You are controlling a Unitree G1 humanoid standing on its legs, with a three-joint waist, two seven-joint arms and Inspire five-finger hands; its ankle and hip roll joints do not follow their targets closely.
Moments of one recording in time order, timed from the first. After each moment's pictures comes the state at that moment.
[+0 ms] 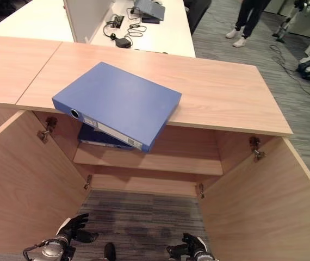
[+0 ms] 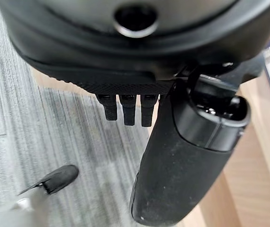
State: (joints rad) left arm -0.07 0.36 -0.23 1.10 -0.07 -0.15 0.03; right arm -0.07 -0.19 0.20 1.18 0.24 -0.07 -0.01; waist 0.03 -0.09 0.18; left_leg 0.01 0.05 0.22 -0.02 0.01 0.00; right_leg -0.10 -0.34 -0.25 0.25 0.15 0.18
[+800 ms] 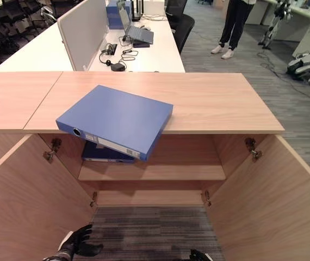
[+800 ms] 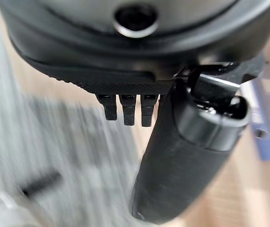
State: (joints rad) left arm 0.13 0.32 -0.23 0.81 -0.16 -0.20 -0.01; right arm 0.06 -0.22 0.19 1.17 0.21 -0.07 0.00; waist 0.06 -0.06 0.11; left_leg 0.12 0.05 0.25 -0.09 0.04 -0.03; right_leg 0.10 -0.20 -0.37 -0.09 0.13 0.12
